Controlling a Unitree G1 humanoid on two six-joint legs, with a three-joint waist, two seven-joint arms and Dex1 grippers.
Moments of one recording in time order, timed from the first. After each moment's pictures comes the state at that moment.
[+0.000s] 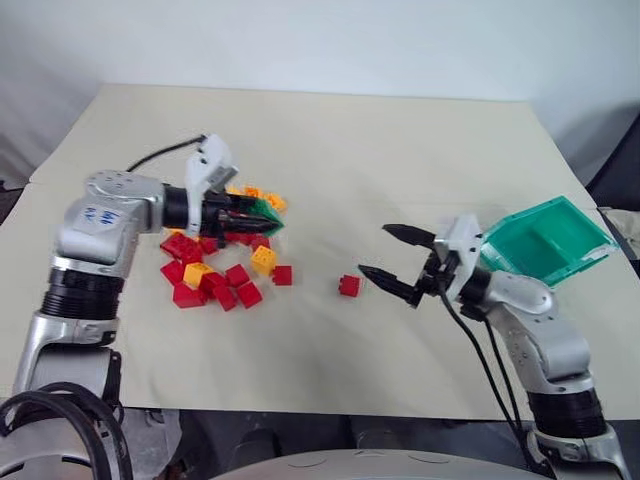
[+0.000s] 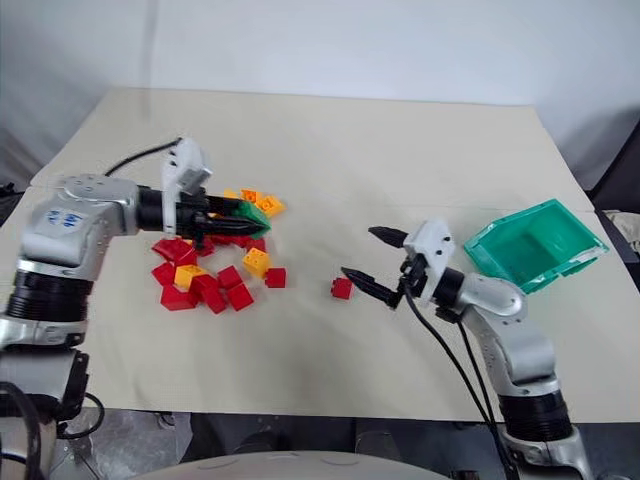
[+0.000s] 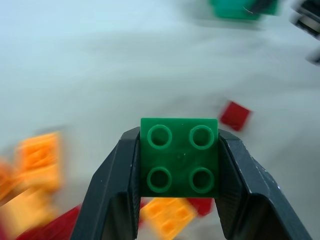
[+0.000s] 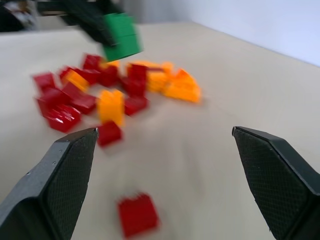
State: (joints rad) left arm -0.87 0.69 -0.14 0.17 -0.29 0.66 -1.15; right arm -0.29 -0.52 -0.07 -0.29 0.43 0.36 0.81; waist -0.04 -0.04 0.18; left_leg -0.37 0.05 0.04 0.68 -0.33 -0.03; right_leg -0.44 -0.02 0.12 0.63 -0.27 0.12
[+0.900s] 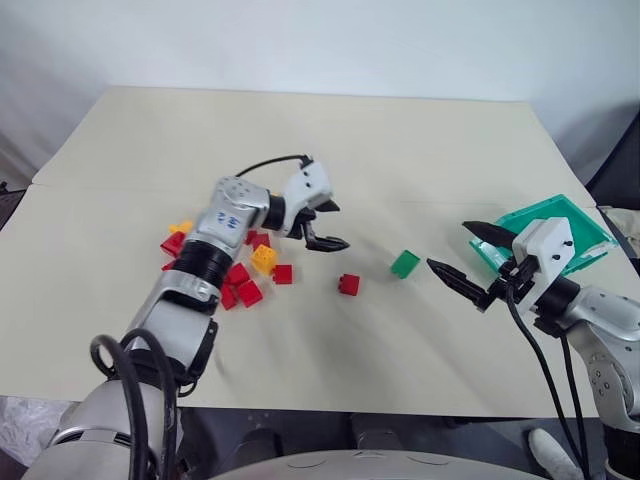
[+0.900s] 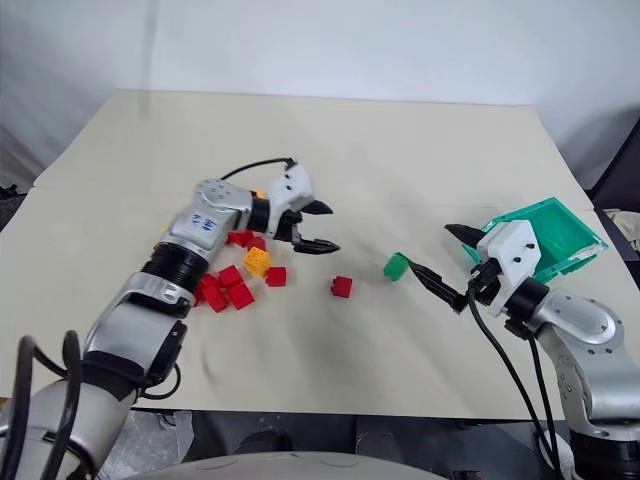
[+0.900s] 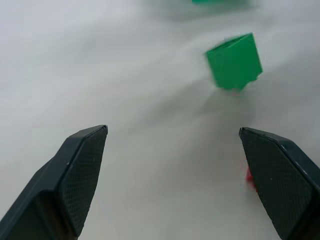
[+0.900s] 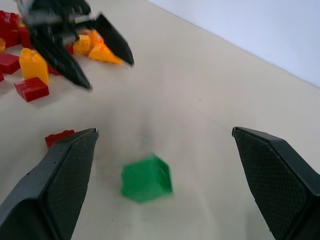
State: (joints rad) left arm -1.08 0.40 -0.21 0.67 -0.08 0.22 -1.14; right arm -0.12 -0.70 -0.28 -0.40 0.46 0.40 0.77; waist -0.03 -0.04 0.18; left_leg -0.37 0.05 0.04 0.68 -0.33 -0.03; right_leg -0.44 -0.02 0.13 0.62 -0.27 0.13
